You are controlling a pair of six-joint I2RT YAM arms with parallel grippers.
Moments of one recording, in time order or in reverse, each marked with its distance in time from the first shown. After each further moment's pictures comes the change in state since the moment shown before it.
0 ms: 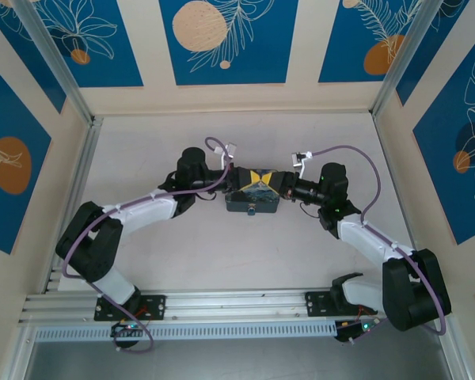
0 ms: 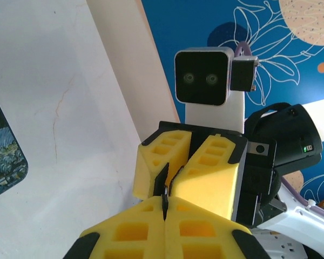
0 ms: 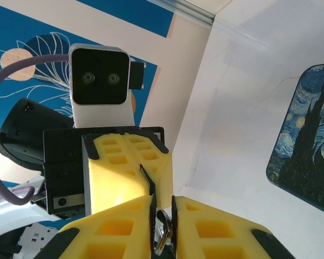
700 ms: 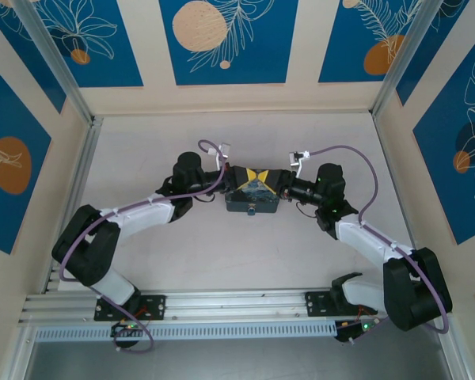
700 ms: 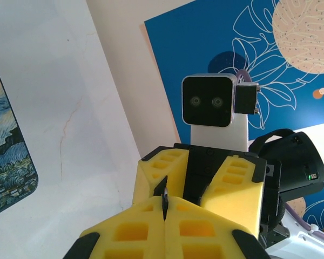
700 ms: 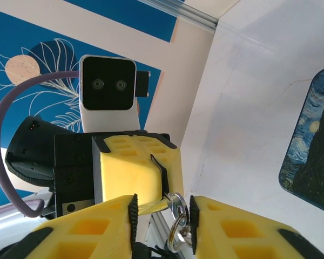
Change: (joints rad) left arm 0.000 -0.034 -0.068 0.093 -0.106 -0.055; right arm 0.047 0.003 0.005 0.032 0.064 0.044
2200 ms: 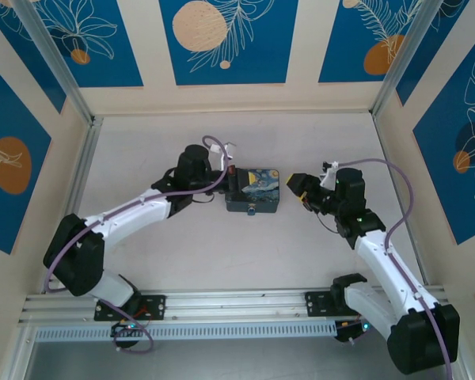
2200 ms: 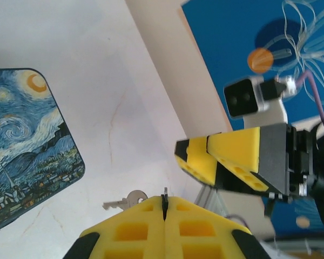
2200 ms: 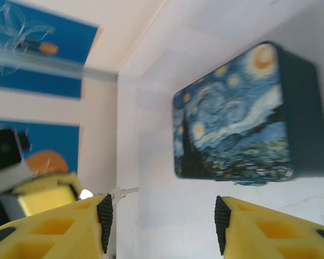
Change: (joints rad) left arm -0.019 -0.078 0.143 -0.470 -0.075 0.354; right arm -0.129 -0.290 0.056 -0.669 0.219 -0.138
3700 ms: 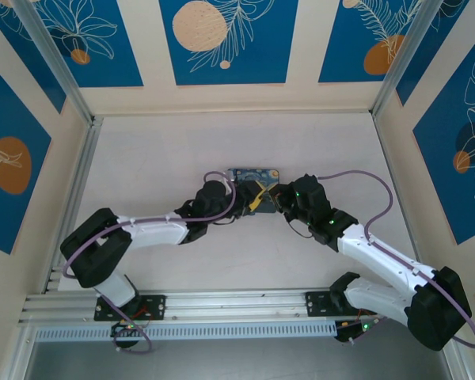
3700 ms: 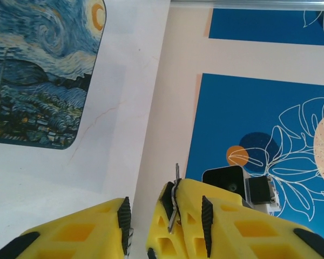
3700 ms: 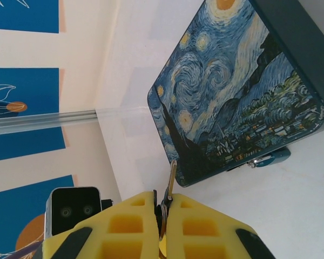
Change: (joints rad) left arm -0.228 0.106 -0.247 0.494 -0.466 -0.807; right arm 0.414 0.122 0.011 0.036 0.582 0.508
